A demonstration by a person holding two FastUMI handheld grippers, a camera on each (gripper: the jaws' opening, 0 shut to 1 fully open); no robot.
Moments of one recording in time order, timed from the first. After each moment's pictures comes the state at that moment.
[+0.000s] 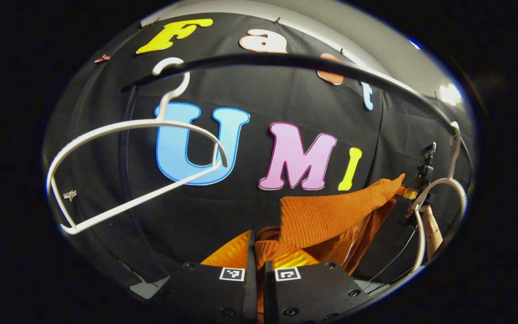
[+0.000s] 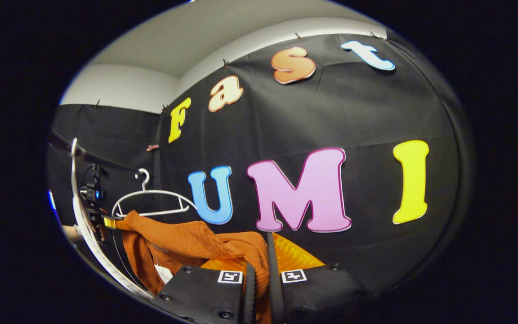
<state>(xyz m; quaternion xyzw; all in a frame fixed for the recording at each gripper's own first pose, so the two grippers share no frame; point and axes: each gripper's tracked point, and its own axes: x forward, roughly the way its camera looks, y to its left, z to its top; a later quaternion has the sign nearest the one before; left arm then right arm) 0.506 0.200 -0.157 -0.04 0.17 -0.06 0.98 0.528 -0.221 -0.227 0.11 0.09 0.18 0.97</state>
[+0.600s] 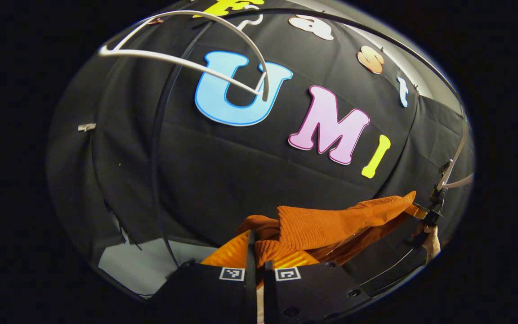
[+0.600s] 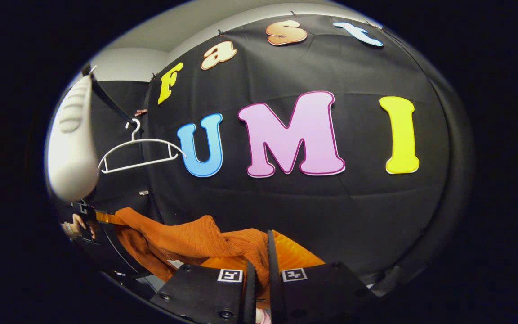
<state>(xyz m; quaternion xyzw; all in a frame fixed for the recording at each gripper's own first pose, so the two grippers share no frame) 0.442 0.188 -0.283 -0.14 0.23 0.03 0.96 0.450 -0.213 -0.340 0.08 0.18 0.13 0.97</state>
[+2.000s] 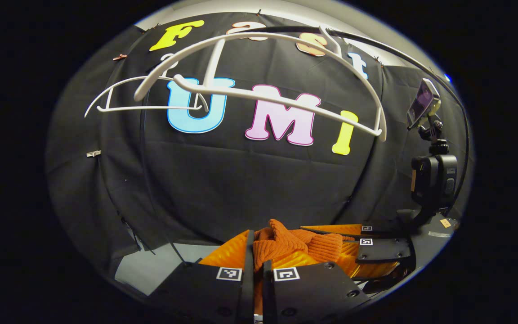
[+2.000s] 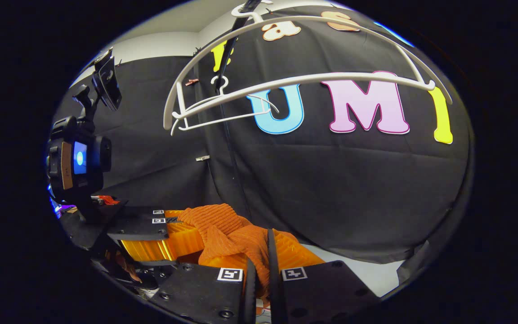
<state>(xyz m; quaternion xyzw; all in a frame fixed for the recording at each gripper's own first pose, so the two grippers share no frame) 0.361 0.018 -0.264 -0.04 0.23 0.02 0.97 0.288 -0.006 -0.345 0.08 0.29 0.25 0.92</state>
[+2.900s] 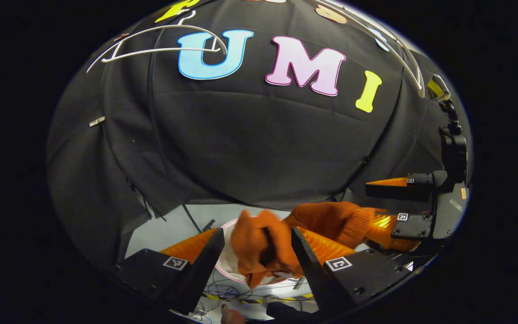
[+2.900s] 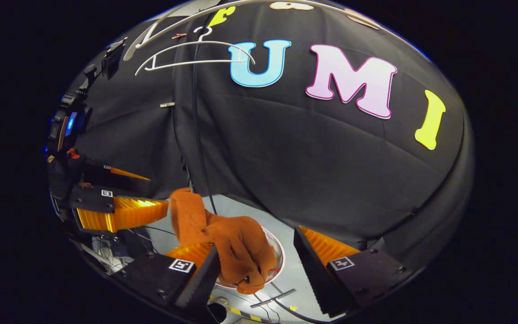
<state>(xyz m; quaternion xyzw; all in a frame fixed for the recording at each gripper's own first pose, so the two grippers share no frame) 0.336 0.072 -0.340 -0.05 0.36 0.05 0.93 0.284 -0.071 -0.427 -0.07 0.39 0.18 0.90</state>
